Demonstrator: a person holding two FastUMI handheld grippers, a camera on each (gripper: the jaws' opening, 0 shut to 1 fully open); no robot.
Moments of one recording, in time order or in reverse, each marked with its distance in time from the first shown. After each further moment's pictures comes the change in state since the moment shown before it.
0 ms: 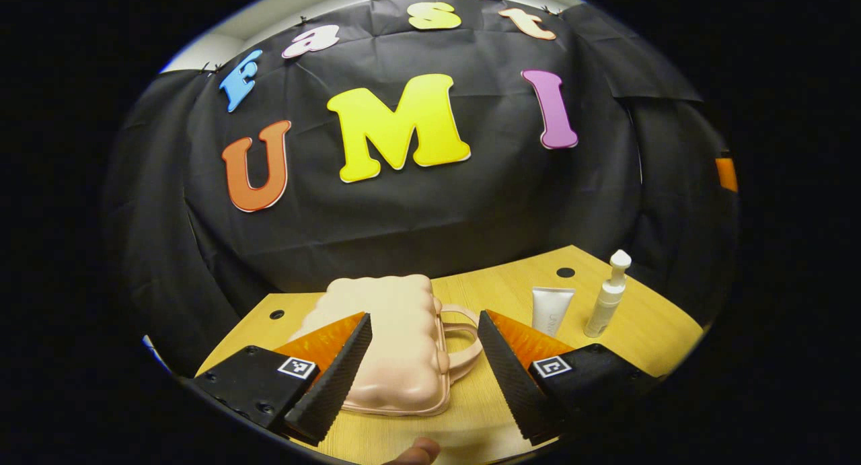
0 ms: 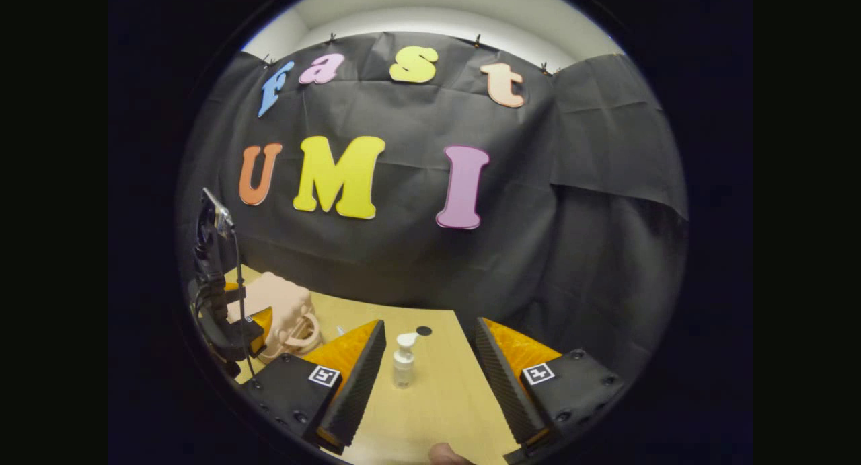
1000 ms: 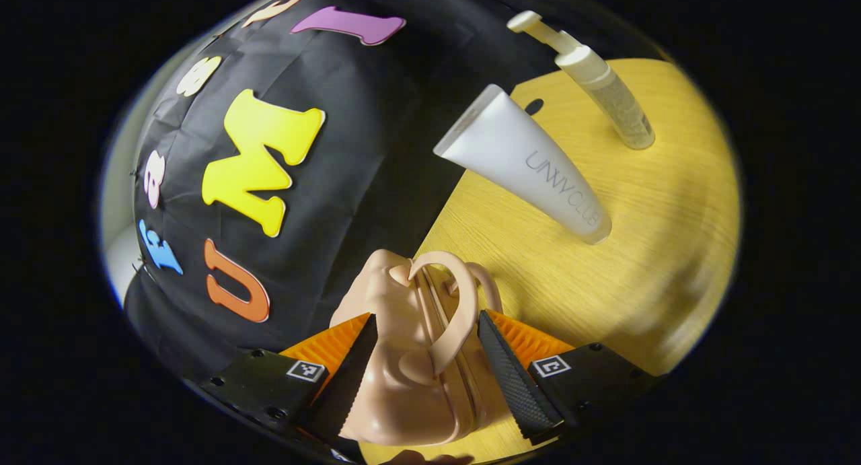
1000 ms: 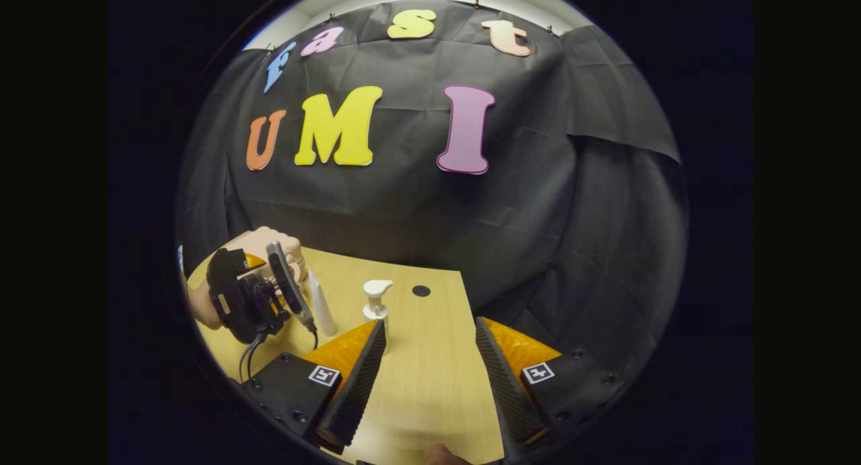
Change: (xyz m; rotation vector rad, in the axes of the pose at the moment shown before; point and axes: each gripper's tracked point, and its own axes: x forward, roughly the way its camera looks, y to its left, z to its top) left arm 0.090 -0.034 -0.077 0.919 0.178 0.127; right arm 0.060 -0.045 -0.096 -0.040 0.127 0.135
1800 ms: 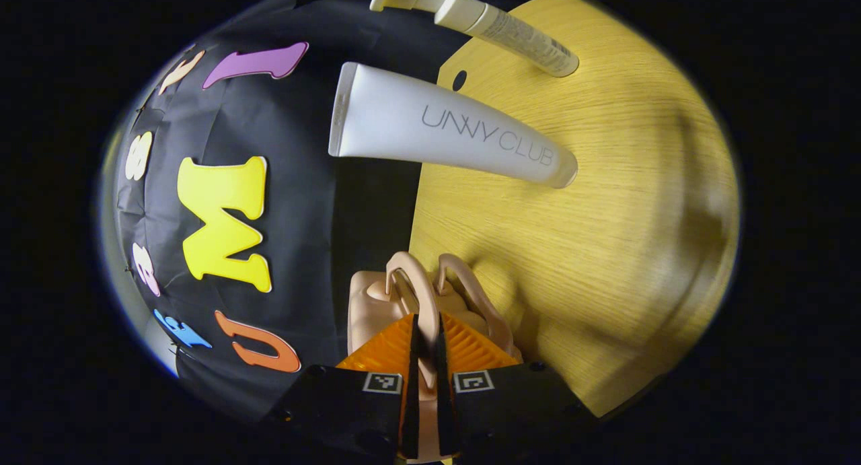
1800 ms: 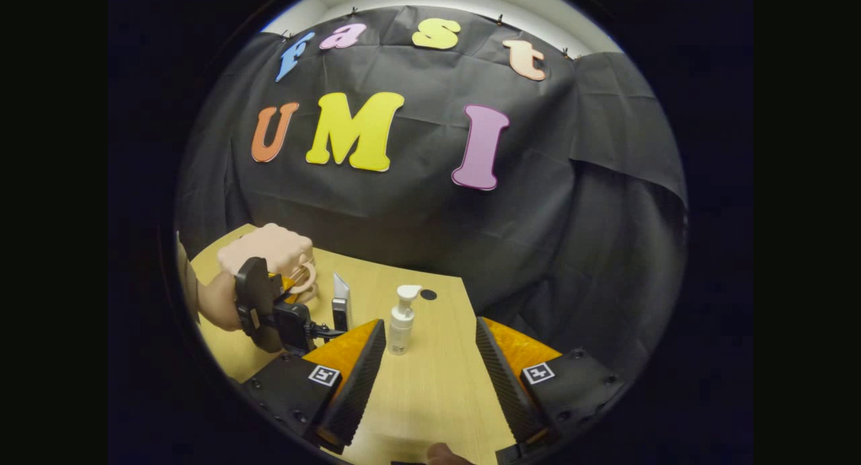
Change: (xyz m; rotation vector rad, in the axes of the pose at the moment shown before) left arm 0.014 -0.011 -0.008 0.299 -0.035 -0.066; right arm -0.046 0.065 0.019 -0.055 -0.025 -0.075
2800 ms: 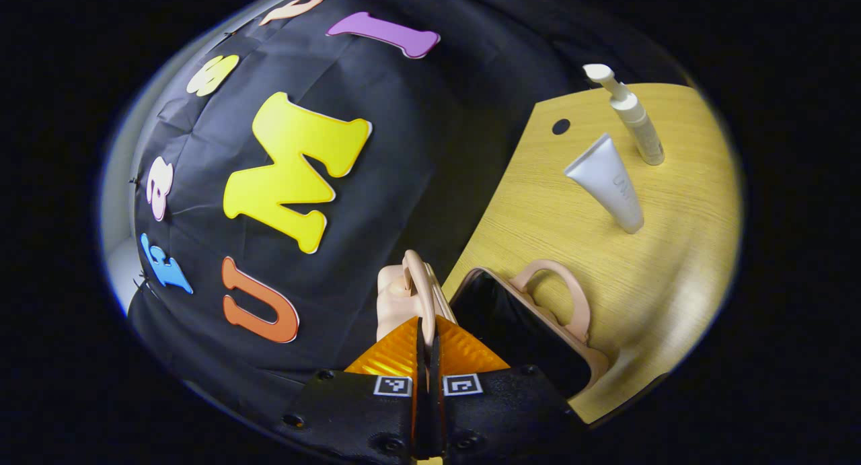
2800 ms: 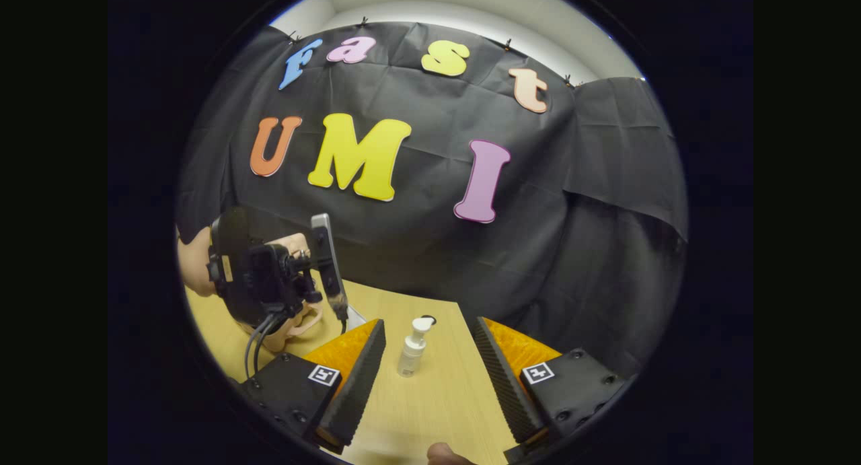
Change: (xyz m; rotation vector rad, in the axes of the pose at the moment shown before) left arm -0.050 0.138 -0.046 -0.358 -0.051 0.039; right arm -0.021 0.051 0.059 -0.030 -0.104 -0.050
